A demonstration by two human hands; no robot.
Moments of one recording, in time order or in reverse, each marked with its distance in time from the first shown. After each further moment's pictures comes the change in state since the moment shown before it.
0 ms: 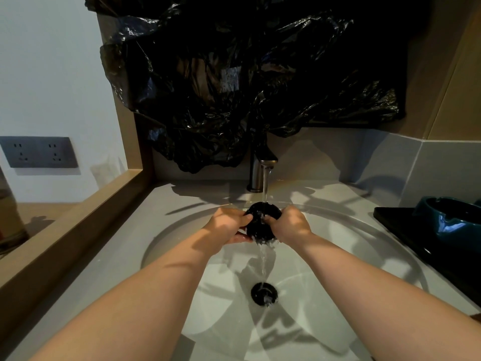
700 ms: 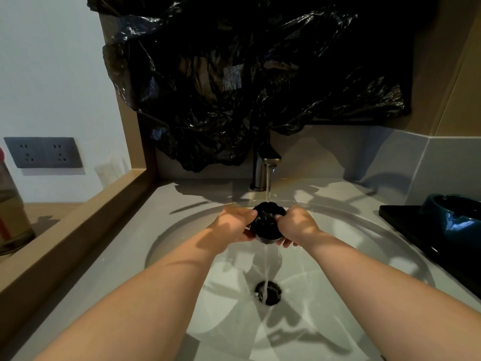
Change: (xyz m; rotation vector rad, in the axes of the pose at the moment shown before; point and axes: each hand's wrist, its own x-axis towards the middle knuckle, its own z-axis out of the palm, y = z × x) left_hand 0.004 -0.002 0.003 0.116 0.020 0.044; right_hand -0.006 0.000 -0.012 -0.011 -0.139 0.030
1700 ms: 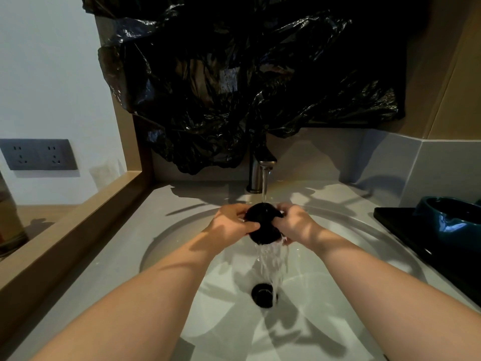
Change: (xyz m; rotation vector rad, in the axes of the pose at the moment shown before) left_hand 0.006 -0.005 -0.001 0.186 -0.003 0.222; right_hand 0.000 0.003 -0.010 0.221 -0.082 -0.125
